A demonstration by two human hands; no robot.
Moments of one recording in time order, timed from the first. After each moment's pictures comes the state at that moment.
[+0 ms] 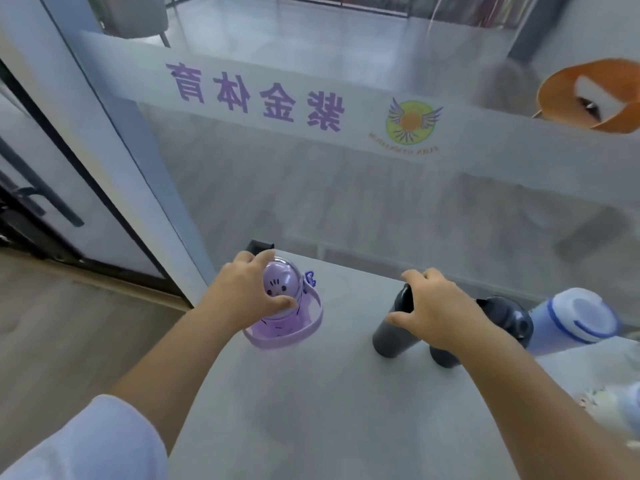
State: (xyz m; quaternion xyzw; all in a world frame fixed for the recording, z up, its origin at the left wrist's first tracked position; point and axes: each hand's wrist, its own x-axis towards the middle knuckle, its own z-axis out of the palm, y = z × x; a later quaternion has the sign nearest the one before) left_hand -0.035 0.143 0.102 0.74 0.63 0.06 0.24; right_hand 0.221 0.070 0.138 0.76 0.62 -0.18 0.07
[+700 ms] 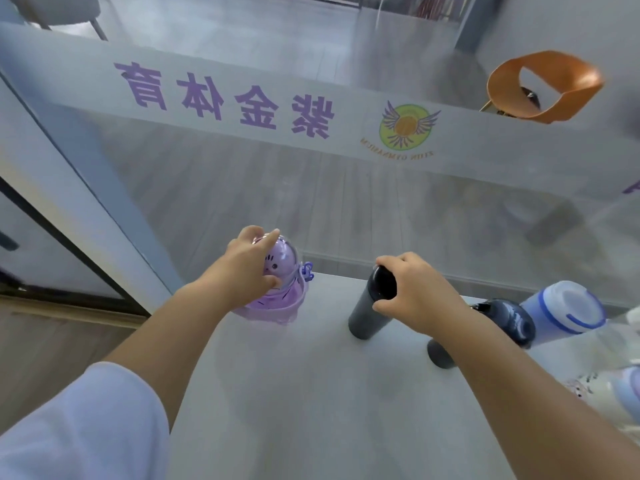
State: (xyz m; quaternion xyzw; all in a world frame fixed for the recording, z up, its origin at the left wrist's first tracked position) left_hand -0.027 0.228 0.096 0.80 0.52 0.04 0.29; right_hand 0.201 0.114 0.136 0.77 0.61 -0.18 -0.03
